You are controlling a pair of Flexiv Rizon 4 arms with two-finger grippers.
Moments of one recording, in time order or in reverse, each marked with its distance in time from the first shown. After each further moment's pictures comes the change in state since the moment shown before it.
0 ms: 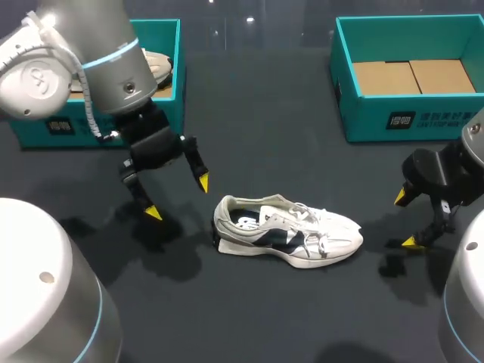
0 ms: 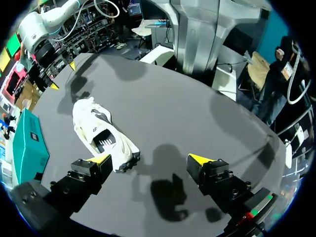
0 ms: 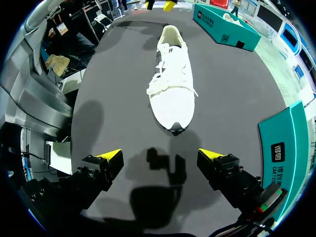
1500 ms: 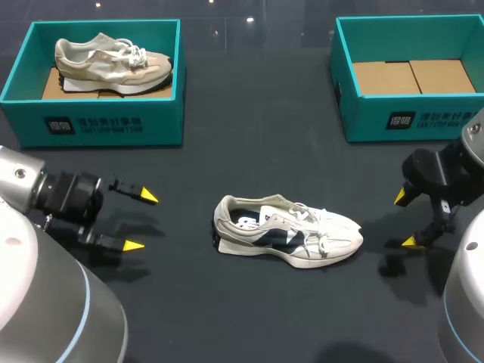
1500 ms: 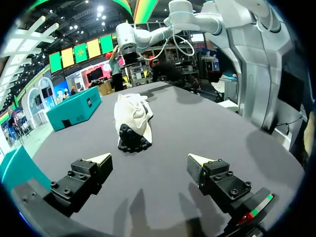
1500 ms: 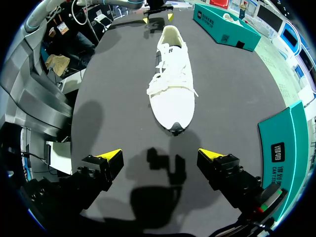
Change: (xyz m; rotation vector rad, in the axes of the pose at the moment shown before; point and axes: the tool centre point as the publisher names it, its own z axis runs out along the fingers) left arm 0.060 0.071 0.049 0.487 -0.600 -0.455; right arm 0.000 0.000 0.000 0.000 0.000 0.000
